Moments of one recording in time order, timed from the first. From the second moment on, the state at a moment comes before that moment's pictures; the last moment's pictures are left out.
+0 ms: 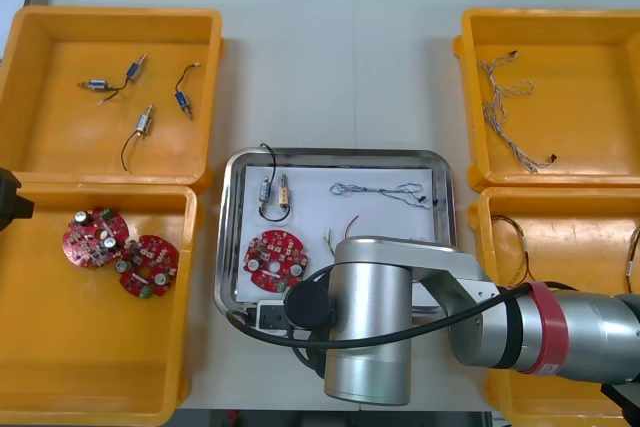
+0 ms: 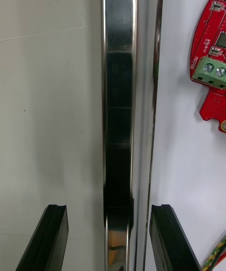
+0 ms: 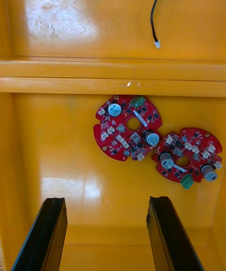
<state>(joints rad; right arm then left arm) -0.71 -0.45 1.19 -1.99 -0.46 1.60 1.63 -0.11 0.80 0.36 -2.27 0.85 1.89 -1.23</state>
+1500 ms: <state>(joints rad) -0.85 -0.53 1.19 -1.99 -0.59 1.49 1.69 -0.11 0.80 0.36 -2.27 0.85 1.89 -1.23</state>
